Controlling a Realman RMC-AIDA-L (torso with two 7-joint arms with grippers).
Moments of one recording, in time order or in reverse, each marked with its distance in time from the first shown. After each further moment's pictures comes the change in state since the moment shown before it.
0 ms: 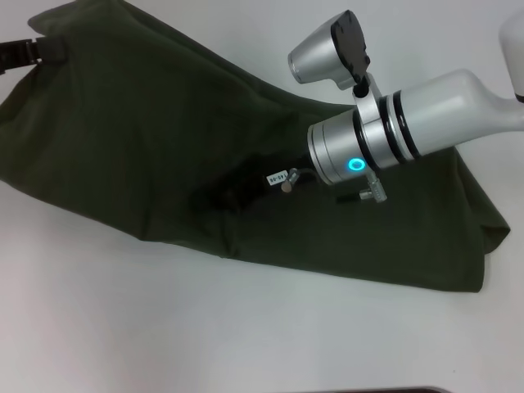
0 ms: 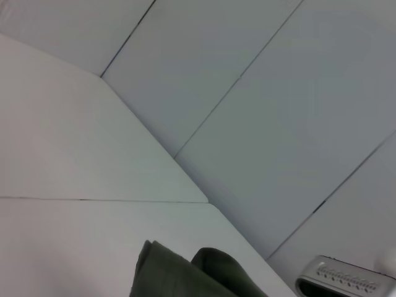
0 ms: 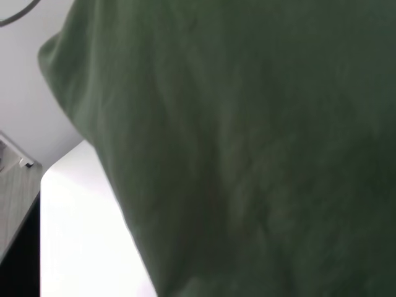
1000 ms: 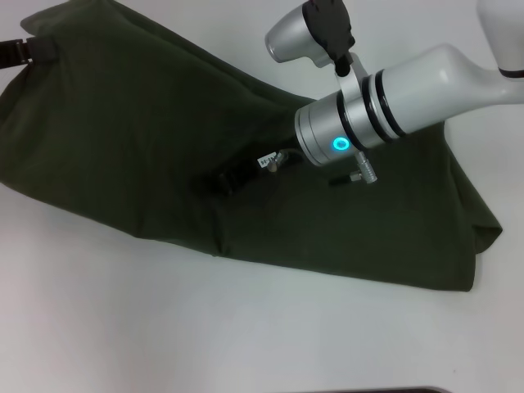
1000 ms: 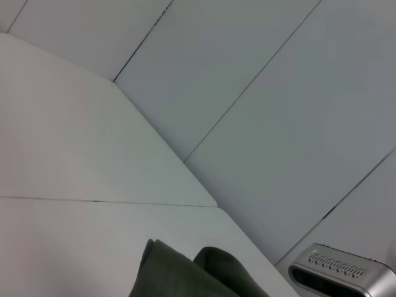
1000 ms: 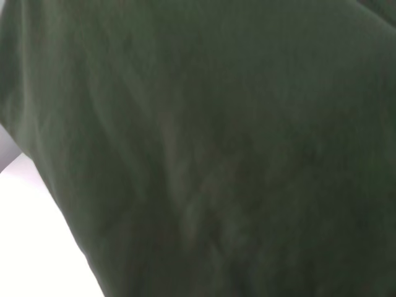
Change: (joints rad) left arm 0.011 0.006 -0.009 -0.005 0.001 -0.013 -0.002; right arm 0.068 0.005 -0.067 -0.011 -0.002 0.086 0.157
